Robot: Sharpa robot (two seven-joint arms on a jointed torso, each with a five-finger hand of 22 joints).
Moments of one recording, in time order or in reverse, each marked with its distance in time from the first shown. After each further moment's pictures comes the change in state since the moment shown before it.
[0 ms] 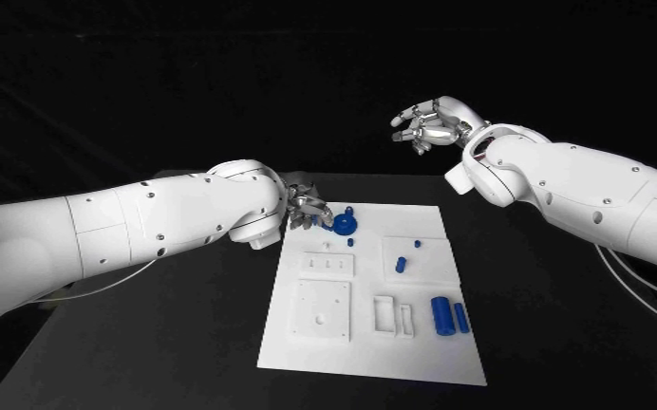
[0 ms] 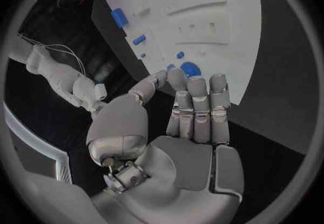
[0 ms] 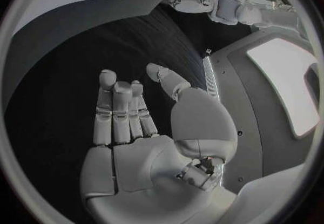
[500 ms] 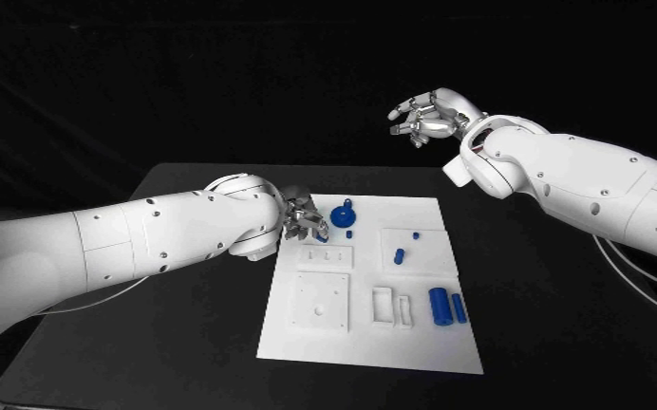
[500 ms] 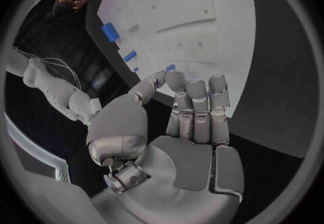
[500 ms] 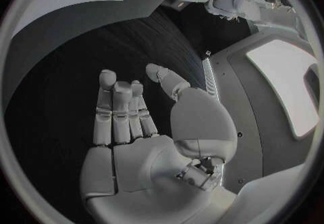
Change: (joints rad) left arm -0.074 0.001 0.000 -0.008 -0.084 -0.003 -0.003; left_hand -0.013 0.003 0.009 0.004 -0.020 0.007 -0.006 0.012 0.027 0.016 -0.009 0.030 0.024 0.010 -0.006 0.023 0.006 0.007 0.007 -0.003 0.023 0.001; right arm 0.000 -0.006 -0.003 0.007 -0.012 0.008 -0.003; right_hand 0.004 0.004 0.000 0.000 0.009 0.001 -0.001 0.000 0.000 0.000 0.000 0.000 -0.003 -0.003 0.003 -0.004 -0.002 -0.001 0.000 0.000 0.000 0.001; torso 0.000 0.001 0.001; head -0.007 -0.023
